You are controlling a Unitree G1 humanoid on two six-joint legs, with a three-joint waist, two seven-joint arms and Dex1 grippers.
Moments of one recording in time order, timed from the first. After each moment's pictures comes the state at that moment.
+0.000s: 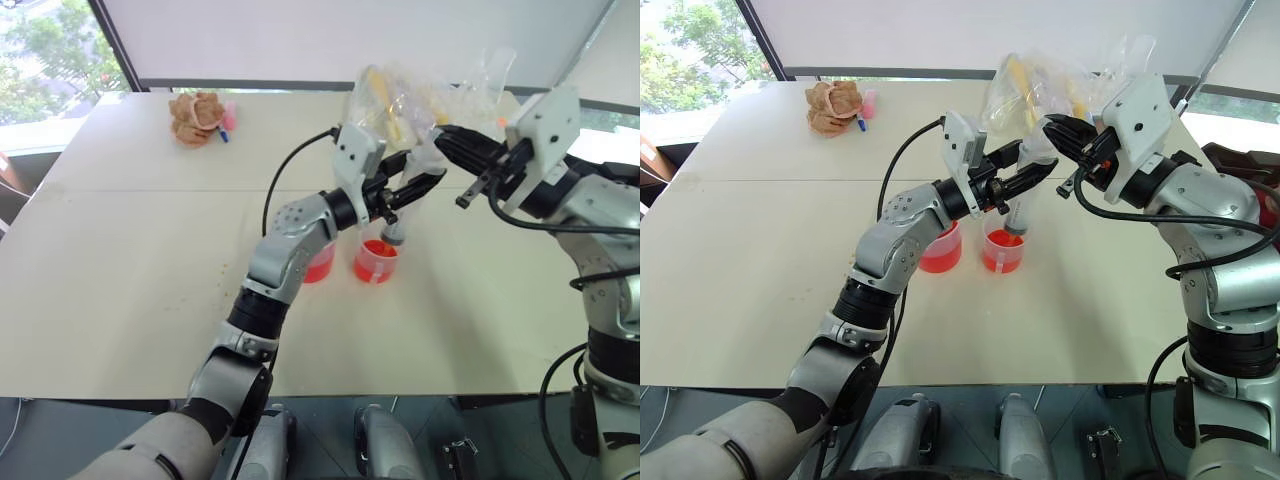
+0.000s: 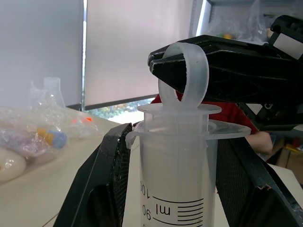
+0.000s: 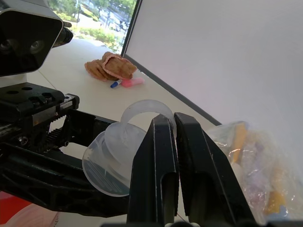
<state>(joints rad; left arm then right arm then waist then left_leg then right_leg) -0.84 -0.08 -0.14 0.19 -0.35 0.29 -0.63 -0.57 -0.73 -0.17 -0.41 0.41 0.59 0.63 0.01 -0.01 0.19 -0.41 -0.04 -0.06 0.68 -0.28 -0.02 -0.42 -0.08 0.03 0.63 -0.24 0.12</state>
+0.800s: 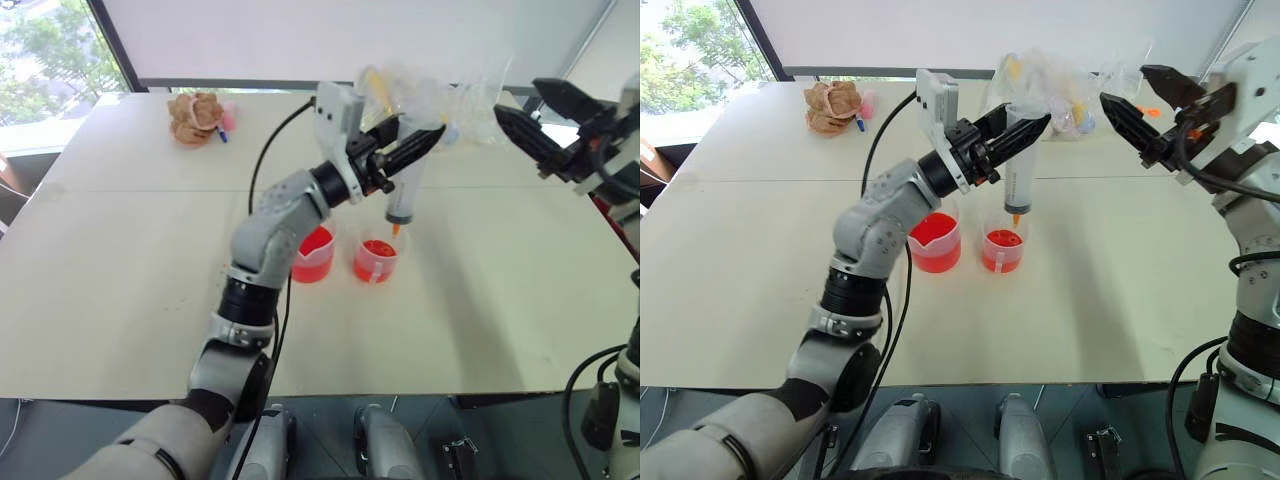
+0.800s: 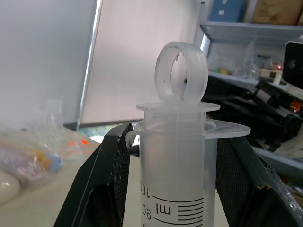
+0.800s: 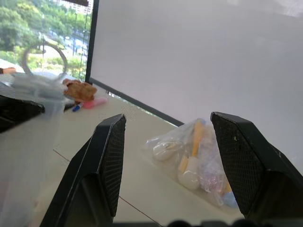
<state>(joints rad) -0.98 0.02 0.03 0.09 -0.57 0.64 -0.53 -0.57 -0.79 -0.46 -0.29 0.59 0.61 0.64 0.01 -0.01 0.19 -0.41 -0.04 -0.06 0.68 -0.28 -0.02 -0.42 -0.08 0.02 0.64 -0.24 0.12</state>
